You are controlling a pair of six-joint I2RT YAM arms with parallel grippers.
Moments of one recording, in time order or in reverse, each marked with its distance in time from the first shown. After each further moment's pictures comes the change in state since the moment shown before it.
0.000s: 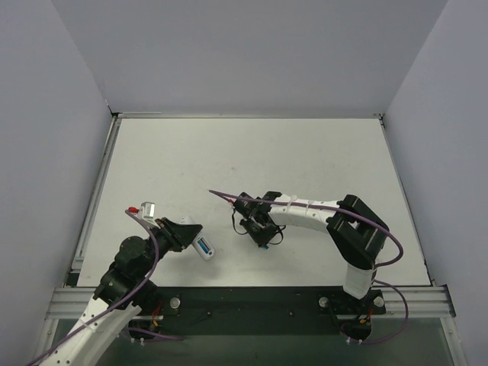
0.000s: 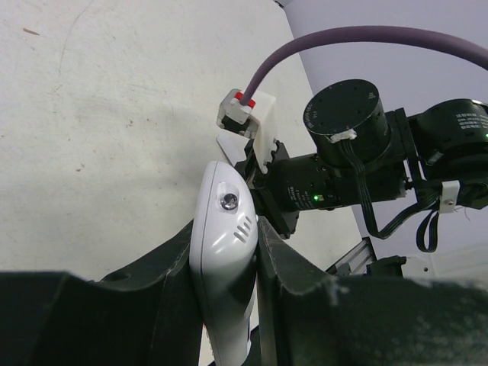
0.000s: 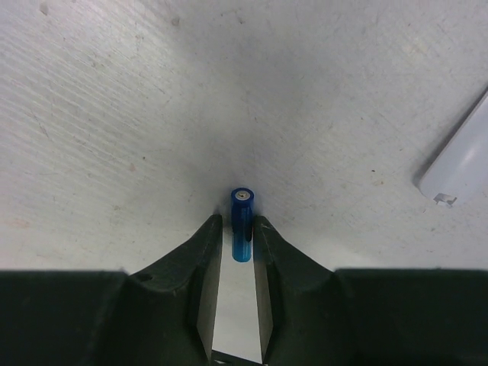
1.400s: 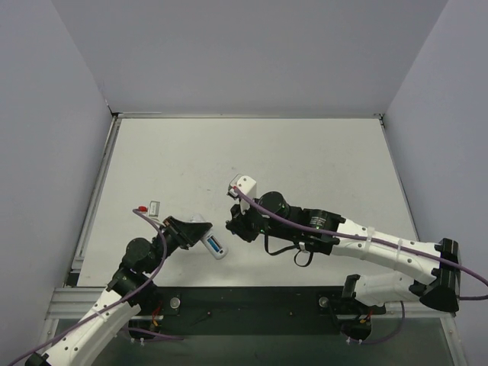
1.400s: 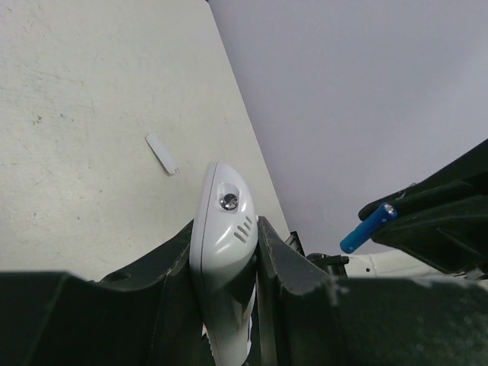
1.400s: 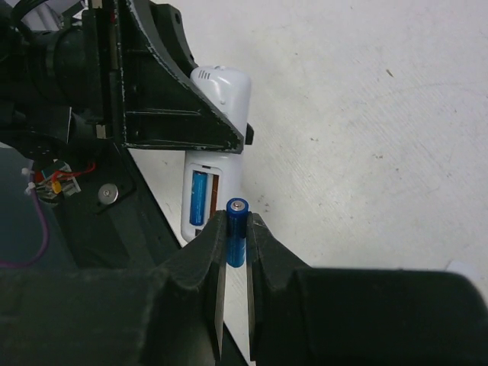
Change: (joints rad) left arm 0.000 0.108 -0.164 0.426 0.116 -0.188; right arm 0.204 -0.586 -0.041 0.364 -0.001 -0.037
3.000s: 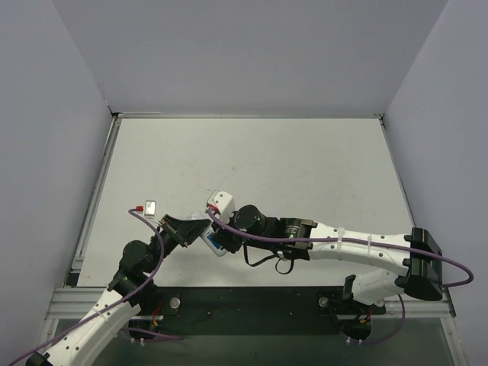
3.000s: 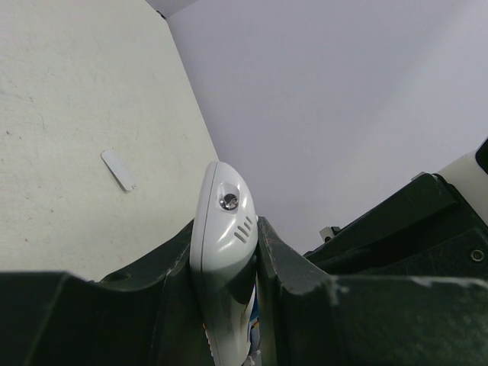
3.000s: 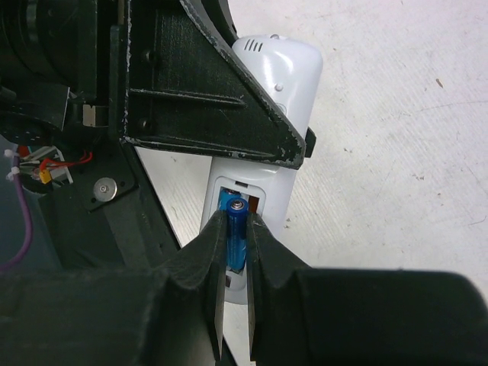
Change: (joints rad) left arm 0.001 0.010 -0.019 0.153 0.010 -0.112; right arm 0.106 0.144 -0.041 0.175 0.016 -0.047
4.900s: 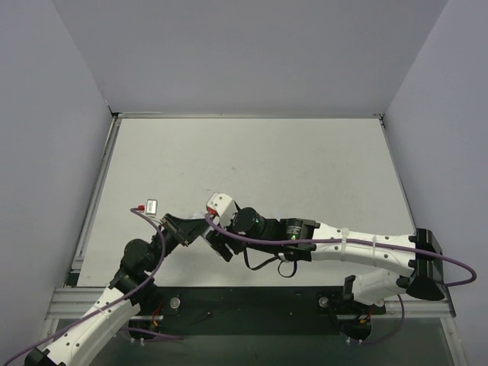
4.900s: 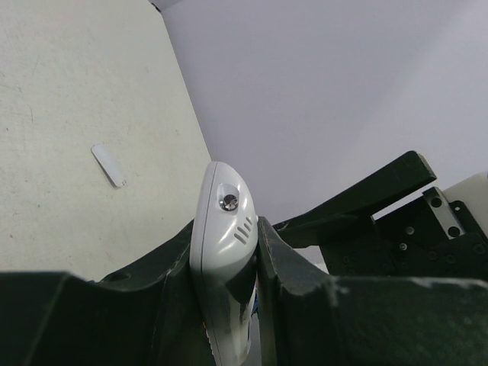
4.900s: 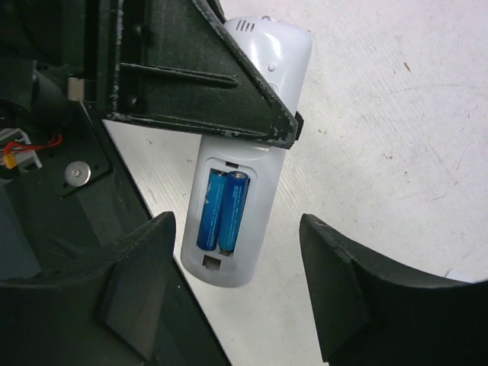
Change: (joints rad) left arm 0.002 0.051 -0.002 0.039 0.000 -0.038; right arm 0.037 0.021 0.066 -0.134 0.118 -0.024
